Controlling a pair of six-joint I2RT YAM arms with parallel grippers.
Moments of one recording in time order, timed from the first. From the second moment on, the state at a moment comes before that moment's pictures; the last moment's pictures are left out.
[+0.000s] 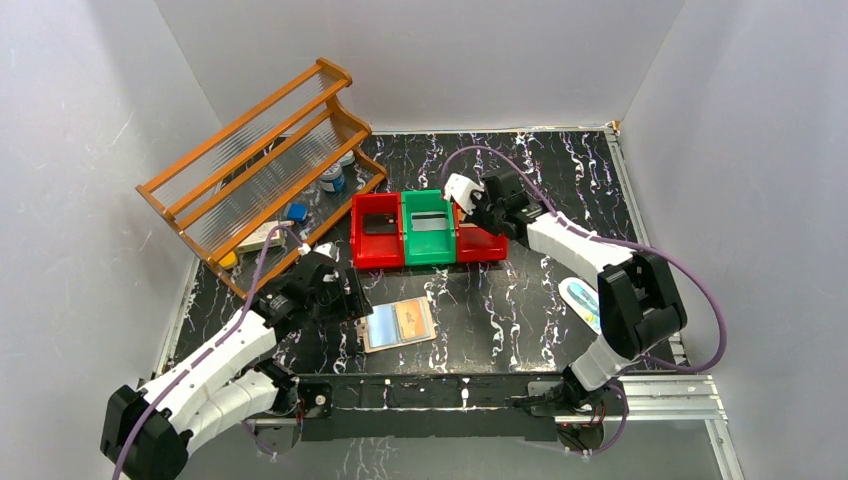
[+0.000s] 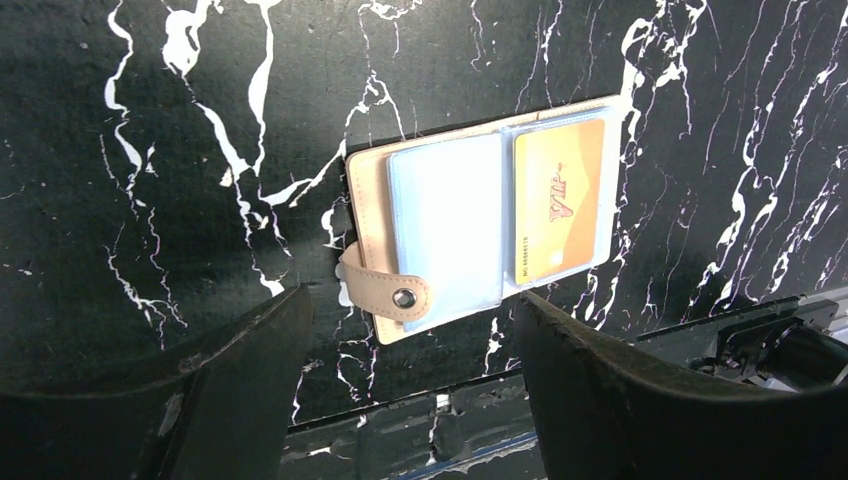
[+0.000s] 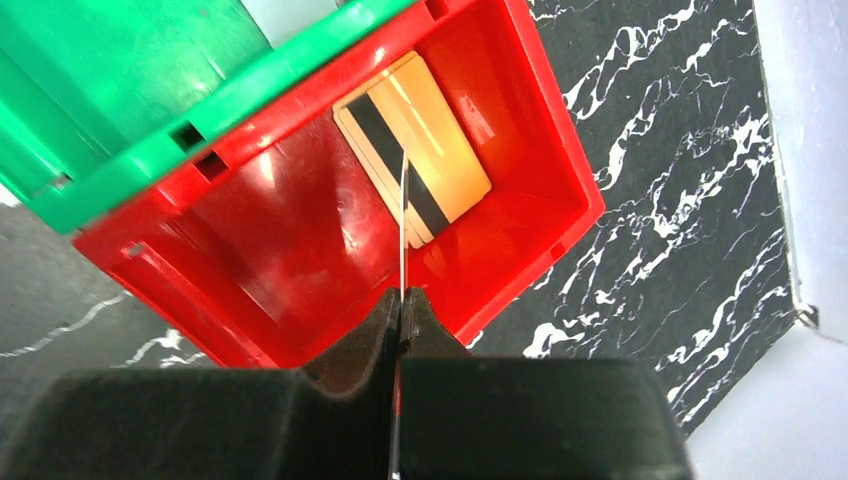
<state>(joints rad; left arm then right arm) -0.59 0.87 0.57 -0.65 0.02 -0.77 0.53 1.58 1.09 -0.27 0.00 -0.64</state>
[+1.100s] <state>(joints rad) -0.59 0.86 0.63 -0.69 -0.02 -0.76 0.44 1.90 1.25 -0.18 -0.15 -1.12</state>
